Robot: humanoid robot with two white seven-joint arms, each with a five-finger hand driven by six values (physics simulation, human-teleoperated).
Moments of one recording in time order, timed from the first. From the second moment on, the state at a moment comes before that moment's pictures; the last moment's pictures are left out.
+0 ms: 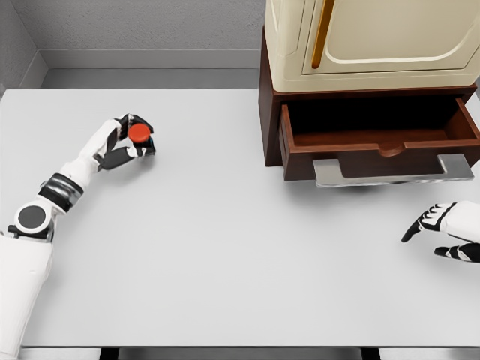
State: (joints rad) left arm -0.37 0.31 -0.13 -1.08 0.07 -0.37 -0.41; right arm 0.33 -1.21 -0.05 -1.77 0.07 -0.61 0.43
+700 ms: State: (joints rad) left arm -0.27 0.30 -0.13 -1.40 0.04 -0.37 -0.41; right arm 0.32 -1.21 -0.05 -1.77 0.06 -0.61 0.43
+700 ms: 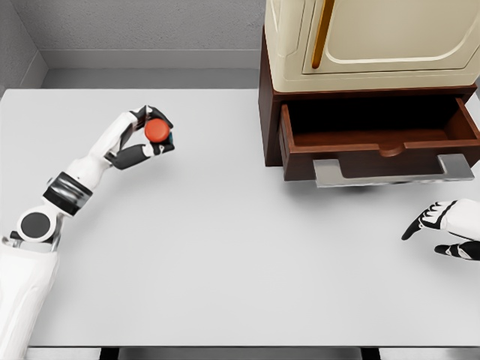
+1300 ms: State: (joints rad) left arm -0.27 0.21 -0.14 -1.63 -0.21 -0.37 -0.41; right arm 0.32 -1.21 -0.05 -1.77 0.05 -0.61 0.43
